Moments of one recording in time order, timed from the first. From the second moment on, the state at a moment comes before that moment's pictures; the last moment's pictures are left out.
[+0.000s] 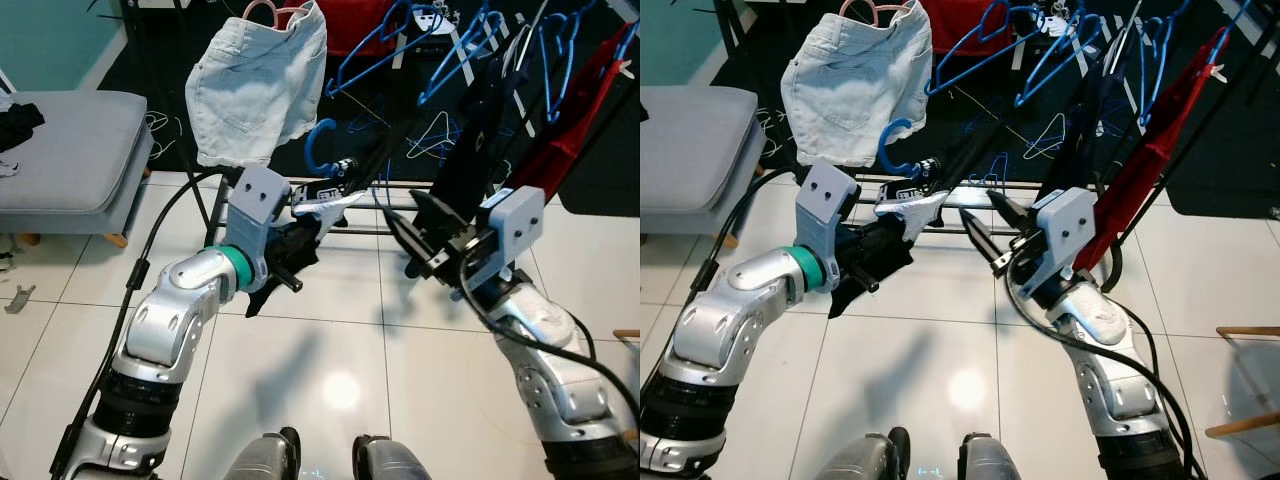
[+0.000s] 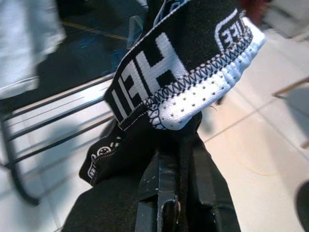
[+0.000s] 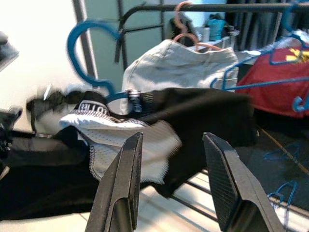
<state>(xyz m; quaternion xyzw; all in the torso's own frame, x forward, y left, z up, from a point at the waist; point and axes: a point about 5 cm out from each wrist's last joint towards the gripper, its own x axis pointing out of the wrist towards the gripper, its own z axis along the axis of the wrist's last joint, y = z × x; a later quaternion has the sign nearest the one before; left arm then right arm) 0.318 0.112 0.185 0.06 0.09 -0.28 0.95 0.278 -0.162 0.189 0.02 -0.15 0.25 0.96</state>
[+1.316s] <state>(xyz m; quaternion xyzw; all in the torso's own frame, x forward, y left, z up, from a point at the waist) 0.332 0.112 0.162 0.08 0.04 -0.17 0.98 0.283 -0.200 0.153 -0.03 -0.15 -0.02 0.99</state>
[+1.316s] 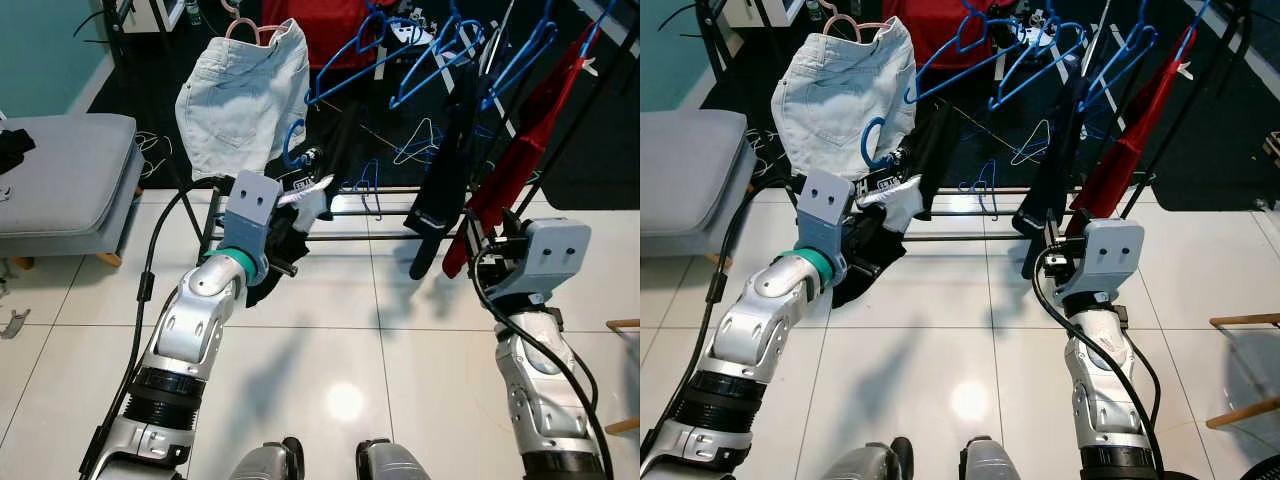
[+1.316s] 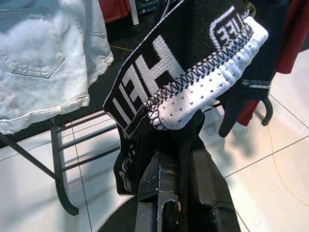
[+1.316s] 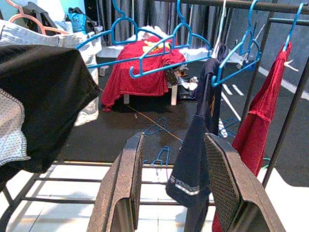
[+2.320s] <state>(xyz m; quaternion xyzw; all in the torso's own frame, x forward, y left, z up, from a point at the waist) 0.323 0.170 0.149 0.15 -0.01 0.01 0.99 0.312 -0.154 0.150 -0.05 -0.14 0.07 0.99</state>
